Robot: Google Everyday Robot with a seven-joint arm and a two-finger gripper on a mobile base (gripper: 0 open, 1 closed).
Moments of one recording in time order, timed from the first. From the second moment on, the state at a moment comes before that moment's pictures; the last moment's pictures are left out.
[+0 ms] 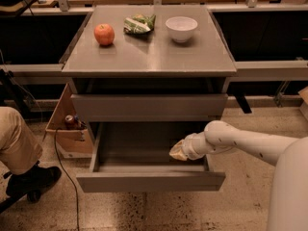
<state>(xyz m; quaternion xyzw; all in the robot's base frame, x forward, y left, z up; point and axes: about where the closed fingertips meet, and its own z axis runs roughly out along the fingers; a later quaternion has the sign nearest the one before) 0.624 -0.094 0.475 -0.55 0.77 0.15 0.29</state>
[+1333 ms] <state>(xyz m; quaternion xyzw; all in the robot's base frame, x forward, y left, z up) 0.660 -0.071 0.419 -0.50 0.77 0.23 0.33</state>
